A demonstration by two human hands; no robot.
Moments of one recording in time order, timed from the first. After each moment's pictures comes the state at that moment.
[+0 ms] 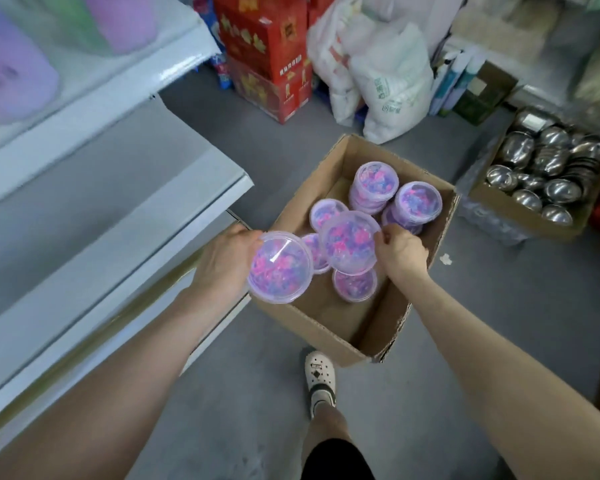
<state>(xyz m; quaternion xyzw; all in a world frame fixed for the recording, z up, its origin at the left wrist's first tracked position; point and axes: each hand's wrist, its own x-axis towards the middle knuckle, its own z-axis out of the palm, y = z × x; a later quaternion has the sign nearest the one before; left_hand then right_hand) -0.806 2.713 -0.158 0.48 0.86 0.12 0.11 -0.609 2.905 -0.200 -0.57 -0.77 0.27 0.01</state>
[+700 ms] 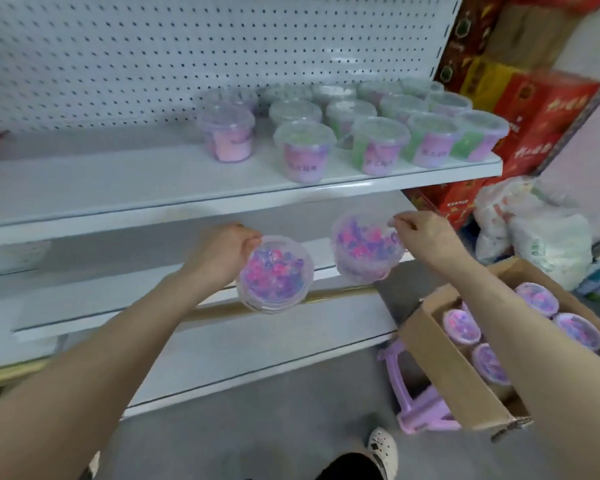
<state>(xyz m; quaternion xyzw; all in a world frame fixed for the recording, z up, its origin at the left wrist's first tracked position) -0.817 2.220 0.020 0.25 0.93 0.25 0.00 -0.735 2.532 0.041 -0.16 -0.95 0.26 0.09</state>
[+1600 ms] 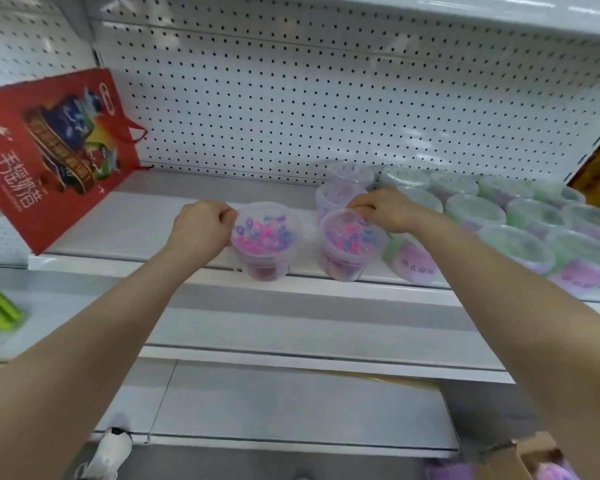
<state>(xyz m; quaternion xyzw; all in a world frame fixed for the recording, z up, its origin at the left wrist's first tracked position) -0.932 2.062 0.104 -0.01 0.95 0.27 -0.16 -1.001 2.373 0.137 0.13 -0.99 0.10 -0.03</state>
